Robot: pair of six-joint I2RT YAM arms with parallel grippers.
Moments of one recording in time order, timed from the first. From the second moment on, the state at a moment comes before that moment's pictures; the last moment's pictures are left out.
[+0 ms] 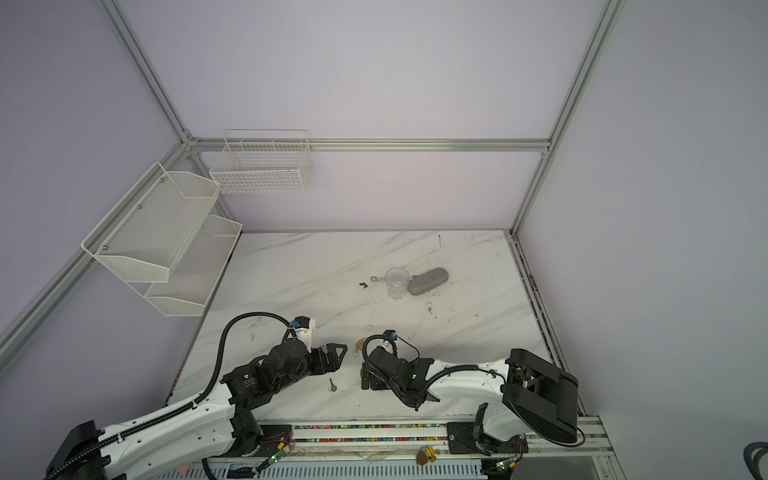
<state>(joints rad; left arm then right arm) -0.86 0.82 0.39 -0.20 -0.19 -0.88 1.18 1.43 0.62 -0.13 0.19 1.04</state>
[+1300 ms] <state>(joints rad) -0.86 0.86 0.43 -0.23 -0.19 -0.89 1.18 1.43 0.68 -0.32 0.22 0.87</state>
